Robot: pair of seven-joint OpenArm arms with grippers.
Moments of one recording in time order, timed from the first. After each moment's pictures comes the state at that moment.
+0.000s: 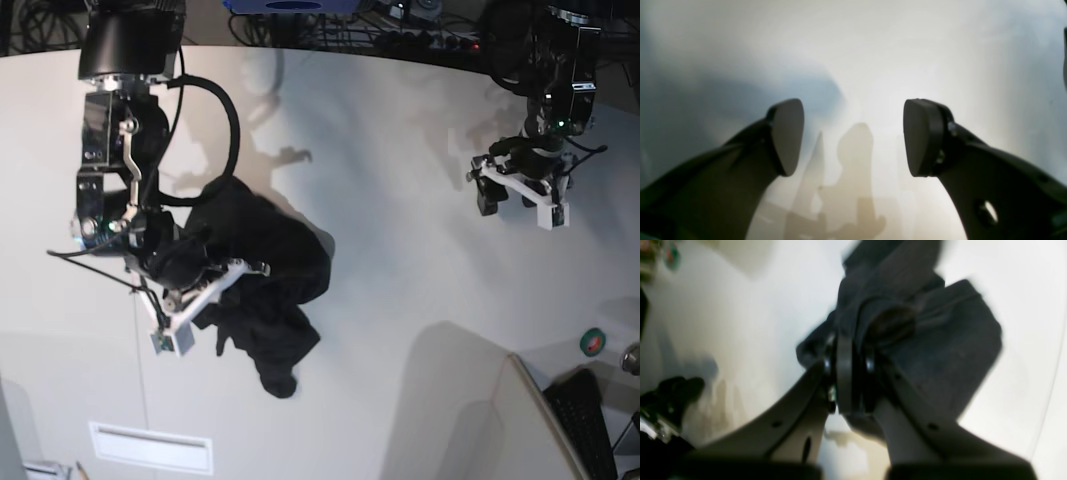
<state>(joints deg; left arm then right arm) 16.4 -24.2 -2.5 82.6 -32.7 -0.6 20.4 1.6 -4.2 1.6 99.0 18.4 6.5 -60.0</state>
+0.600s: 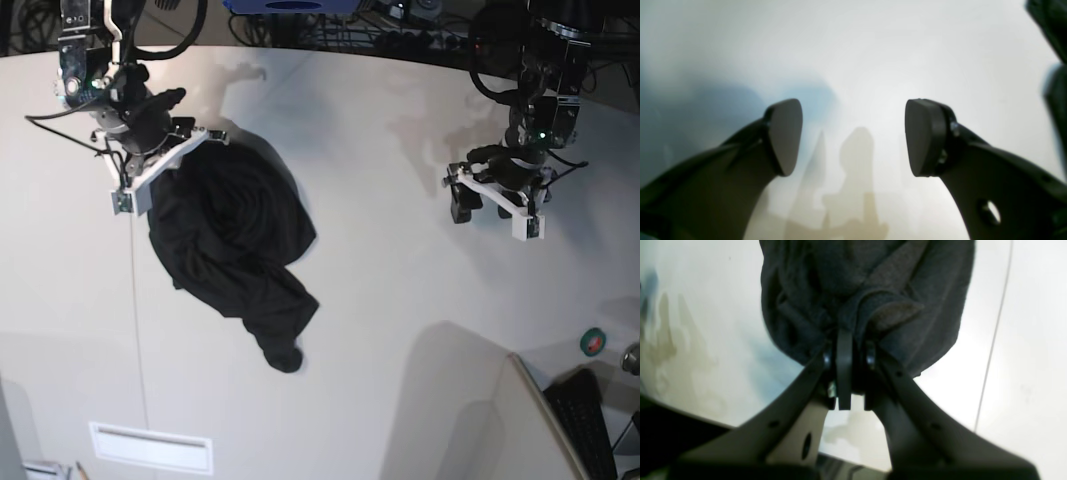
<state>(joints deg) 13.5 -24.1 2.9 81.1 -32.8 -0.9 20.3 -23.5 1.0 2.6 105.5 18.6 2.8 -48.1</state>
